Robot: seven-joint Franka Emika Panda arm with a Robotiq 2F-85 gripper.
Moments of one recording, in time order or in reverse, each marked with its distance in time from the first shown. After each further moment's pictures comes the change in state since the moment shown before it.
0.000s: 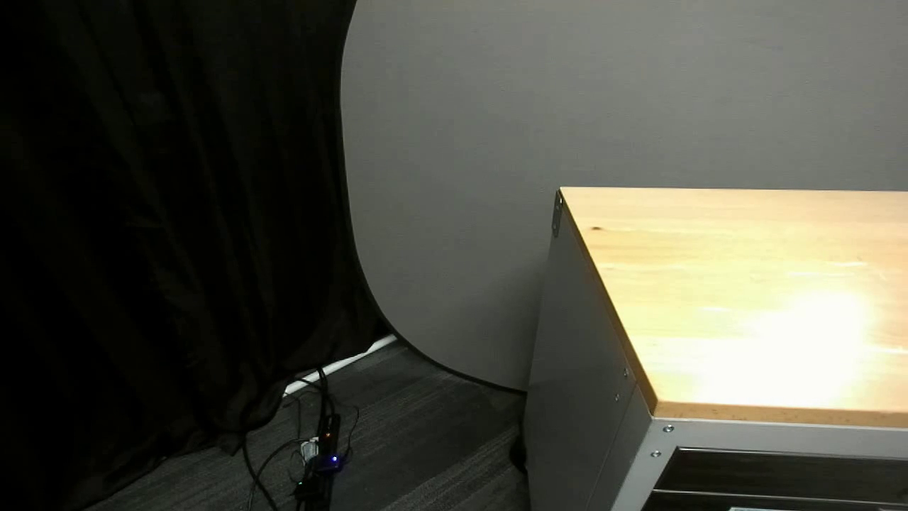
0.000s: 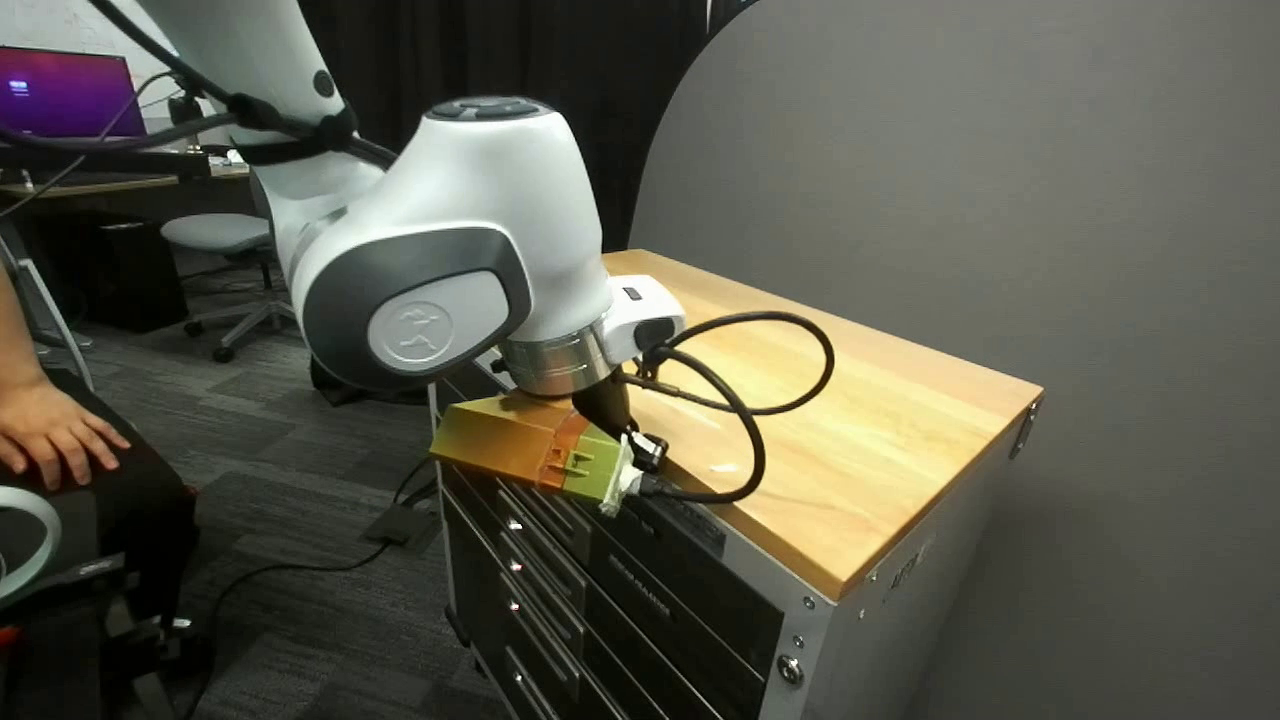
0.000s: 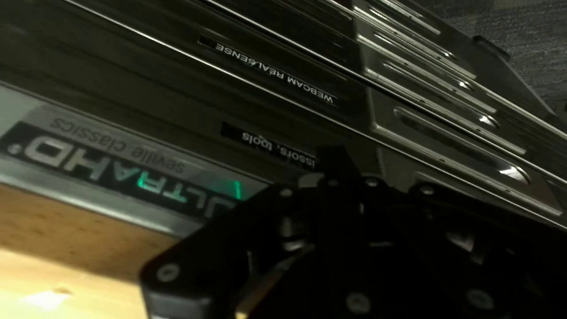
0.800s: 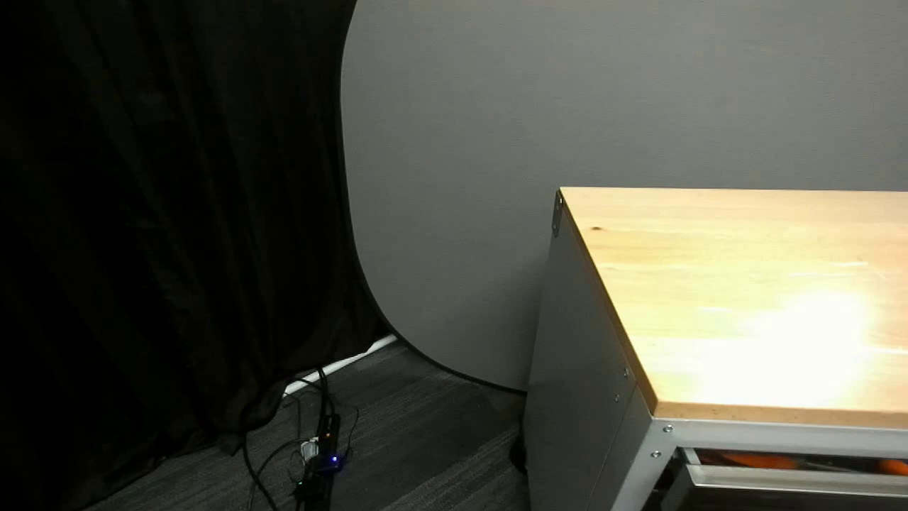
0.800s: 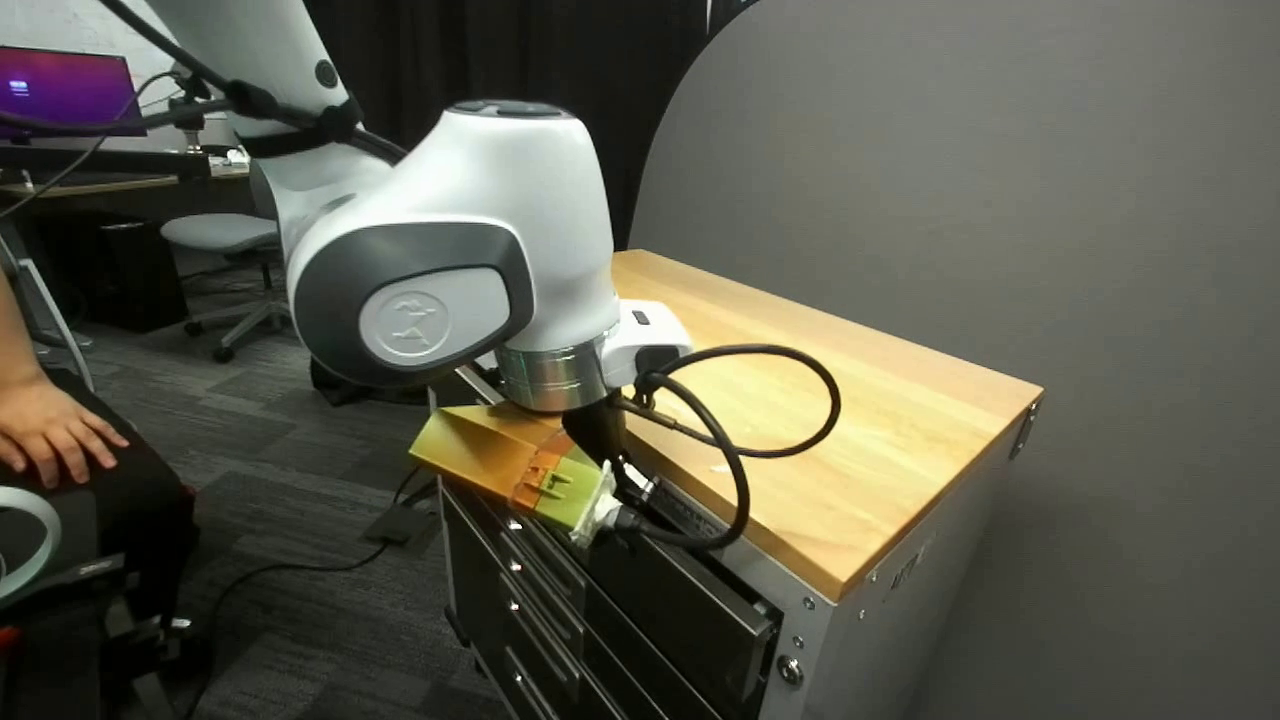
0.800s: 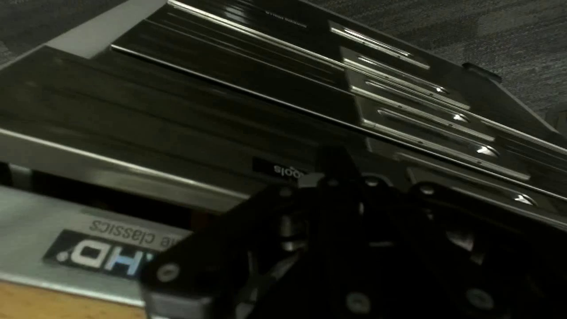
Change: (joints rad) arm 0.070 -0.028 -0.092 -0.006 0.041 -0.119 0.064
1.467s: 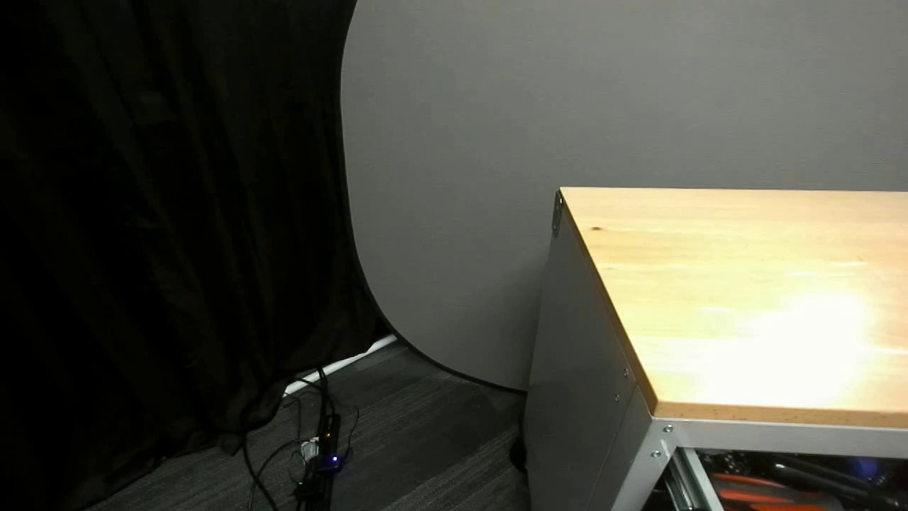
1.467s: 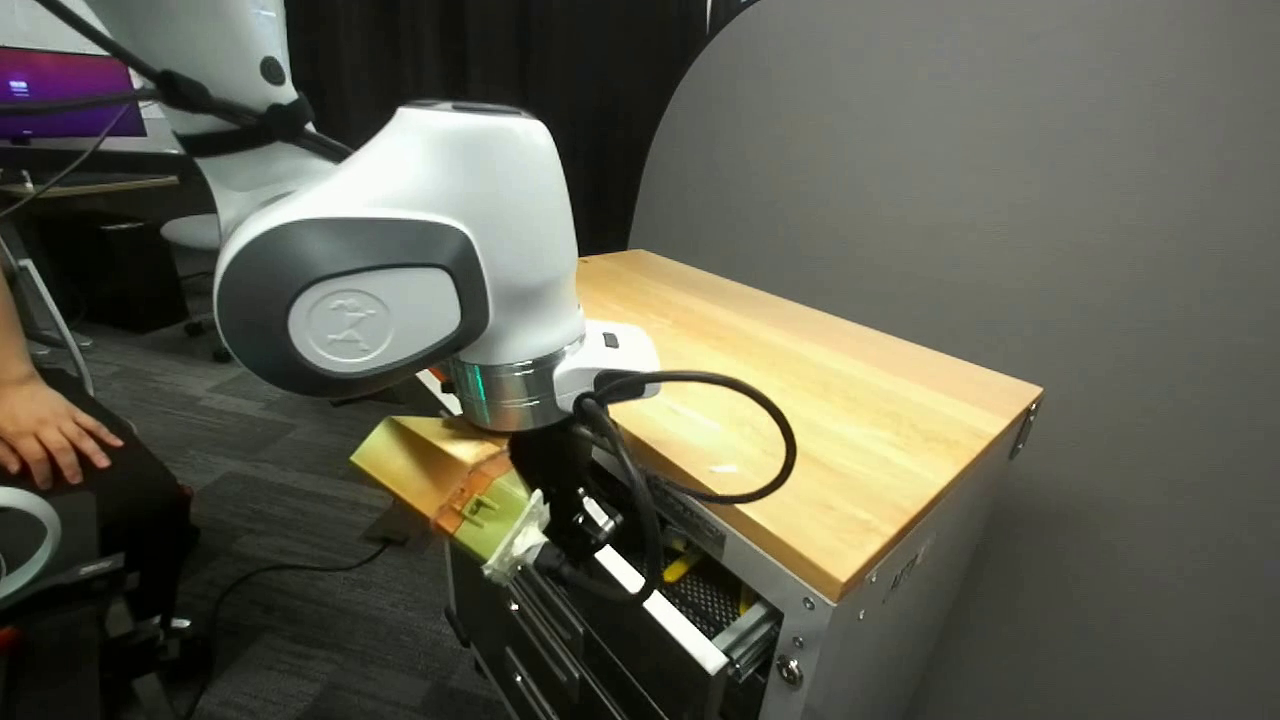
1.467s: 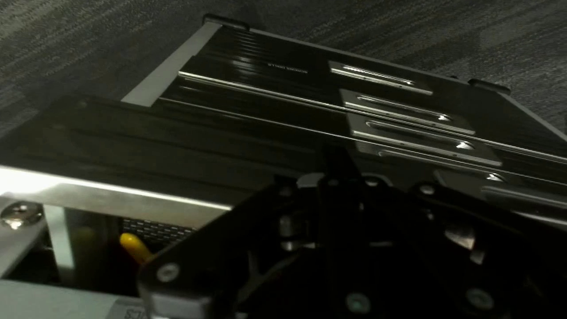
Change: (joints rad) arm 0.096 -0.060 -0.118 -0.090 -0.032 -0.023 0.148
